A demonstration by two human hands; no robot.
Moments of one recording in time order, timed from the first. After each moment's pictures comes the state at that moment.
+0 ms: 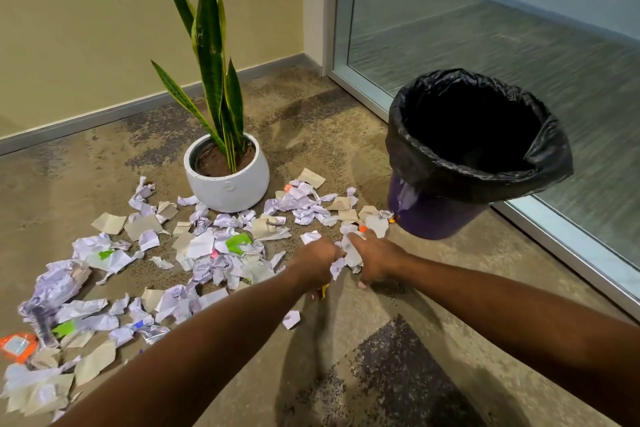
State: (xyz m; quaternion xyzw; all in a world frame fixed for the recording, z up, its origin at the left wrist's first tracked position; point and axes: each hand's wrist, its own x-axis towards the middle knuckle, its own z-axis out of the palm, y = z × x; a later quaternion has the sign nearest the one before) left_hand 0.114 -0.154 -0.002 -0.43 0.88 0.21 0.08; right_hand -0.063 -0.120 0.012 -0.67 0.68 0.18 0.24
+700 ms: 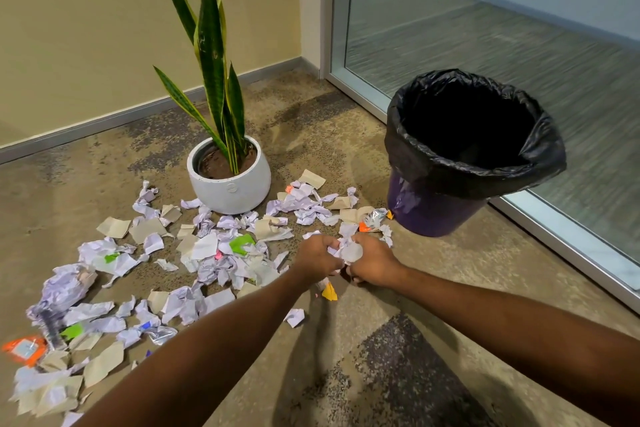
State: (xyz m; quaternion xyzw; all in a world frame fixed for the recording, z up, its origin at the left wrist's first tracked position) left_hand 0.117 -0.144 0.002 -0.57 0.64 0.51 -0.12; right_hand -0.040 -0.096 0.009 -0.53 0.75 -0.15 0.37
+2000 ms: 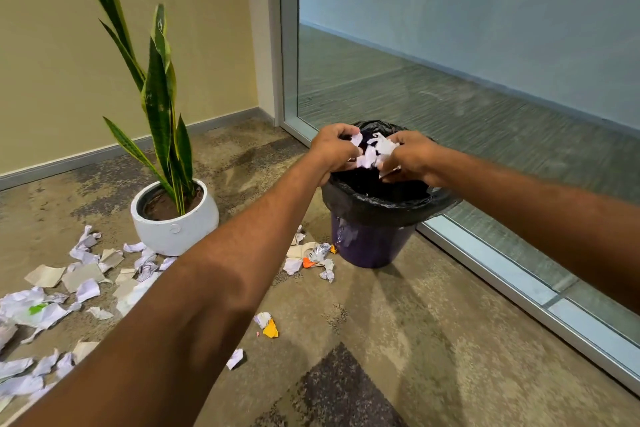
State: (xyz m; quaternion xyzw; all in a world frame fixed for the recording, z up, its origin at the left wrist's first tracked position) left_hand -0.058 -0.209 0.252 -0.43 0.59 0.60 -0.32; right_hand -0.233 -0.147 0.255 -0.41 0.72 -0.39 0.40
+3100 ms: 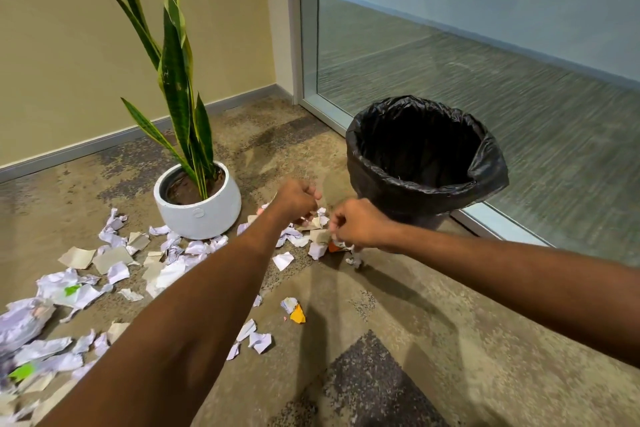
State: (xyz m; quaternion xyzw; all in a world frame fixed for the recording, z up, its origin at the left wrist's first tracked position) left_hand 0.055 -0.232 0.117 -0.57 0.63 0.50 -0.15; right_hand -0.095 -0.129 0.132 -0.61 0.71 -0.14 0.32
